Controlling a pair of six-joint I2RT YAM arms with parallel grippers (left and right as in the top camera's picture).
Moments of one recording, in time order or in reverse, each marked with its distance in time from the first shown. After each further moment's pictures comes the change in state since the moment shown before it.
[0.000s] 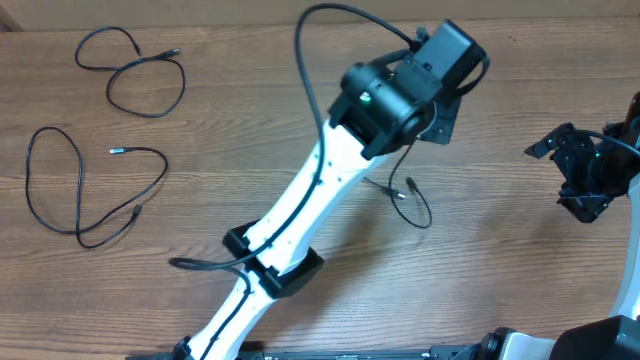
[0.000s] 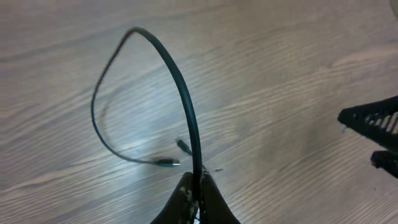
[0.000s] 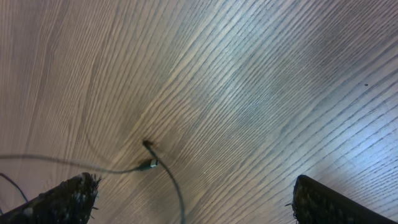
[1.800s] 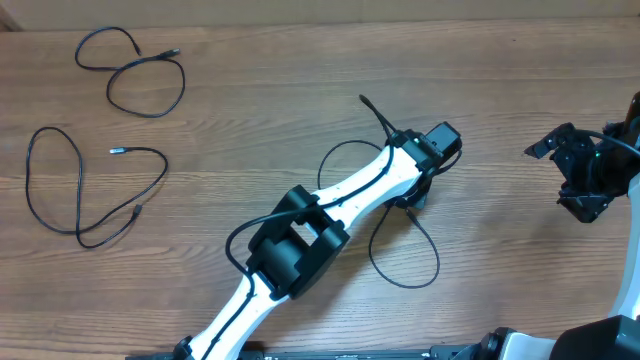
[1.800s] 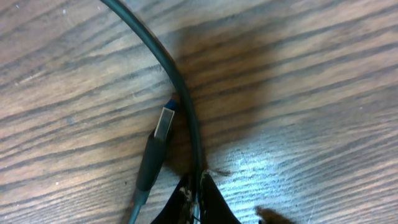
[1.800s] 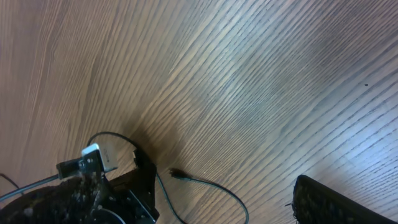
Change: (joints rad) left arm -0.036 0.017 -1.118 0.598 0.009 -0.006; right arm 0.000 0.000 0.000 0.000 0.000 0.000
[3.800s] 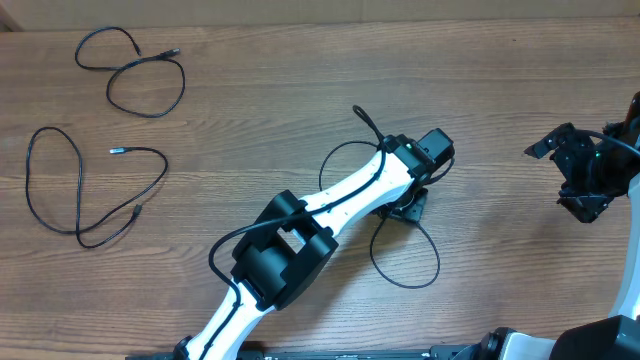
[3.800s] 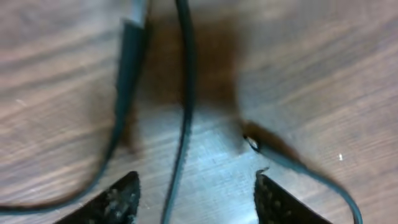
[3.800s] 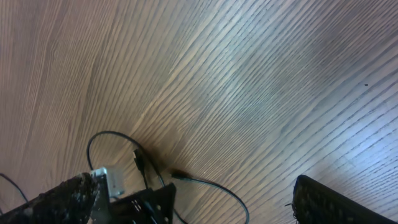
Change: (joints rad) left arm 0.001 -0.123 -0.150 0.007 0.121 -0.009; right arm 0.000 0.000 0.000 0.000 0.000 0.000
